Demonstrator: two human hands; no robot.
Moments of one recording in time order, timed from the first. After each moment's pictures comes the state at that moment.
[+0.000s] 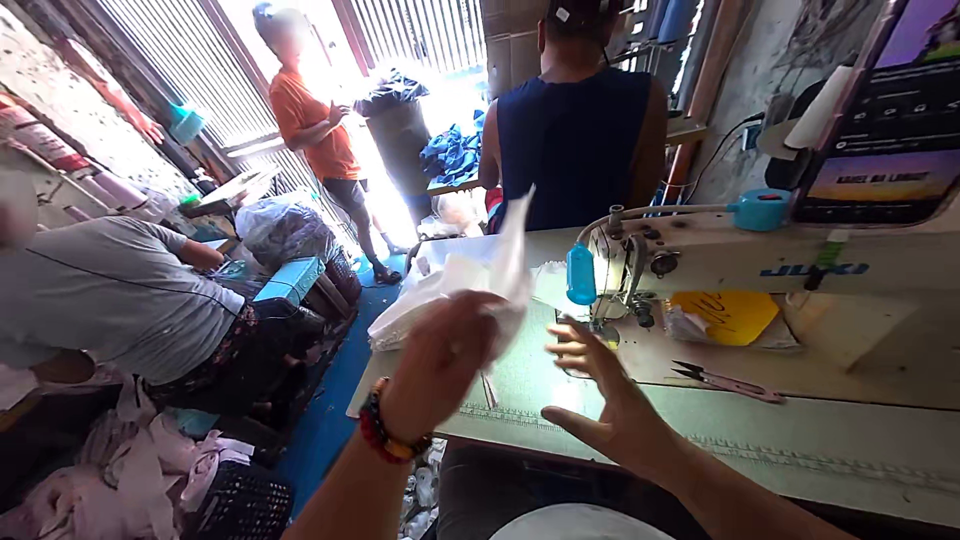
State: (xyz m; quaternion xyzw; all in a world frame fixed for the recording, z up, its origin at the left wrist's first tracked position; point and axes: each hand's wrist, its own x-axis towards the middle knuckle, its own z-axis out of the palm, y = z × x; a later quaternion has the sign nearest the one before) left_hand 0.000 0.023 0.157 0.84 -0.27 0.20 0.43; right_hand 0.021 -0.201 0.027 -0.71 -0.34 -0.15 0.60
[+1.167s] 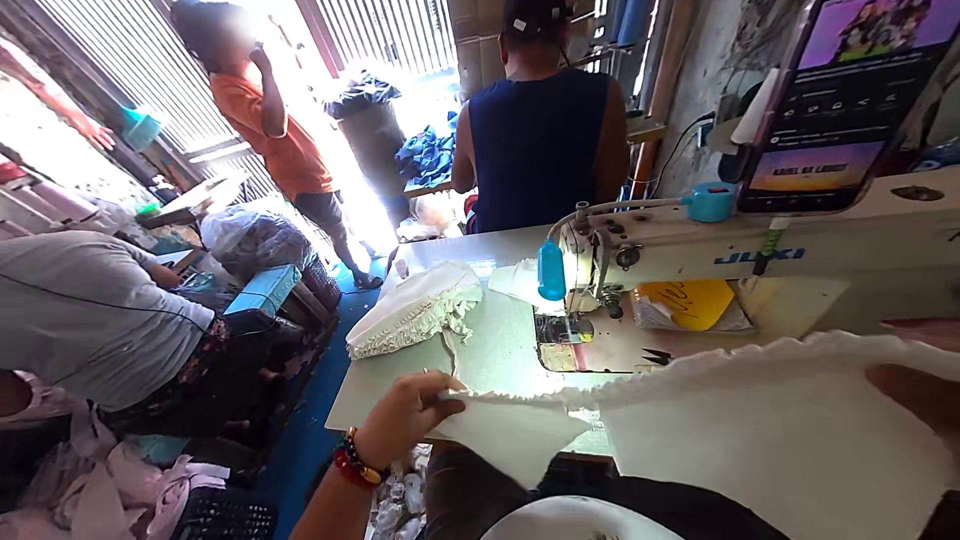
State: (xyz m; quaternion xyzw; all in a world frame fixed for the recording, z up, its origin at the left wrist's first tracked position) left_hand -0.008 0.075 0.080 0.90 -0.25 0.02 0.37; right_hand -0.013 -0.397 0.081 -0.78 -0.31 -0.32 0.45
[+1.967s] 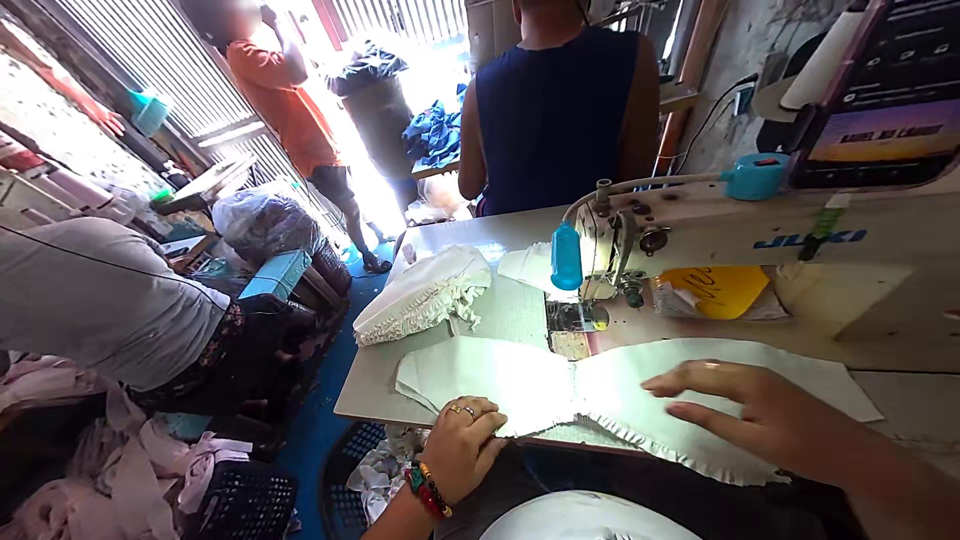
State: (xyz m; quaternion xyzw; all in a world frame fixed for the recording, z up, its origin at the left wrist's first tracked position) left_hand -0.038 0.047 -0.041 0.93 -0.28 0.12 0.19; right_hand 0.019 -0.339 0.017 -0.86 -0.35 -0.06 0.36
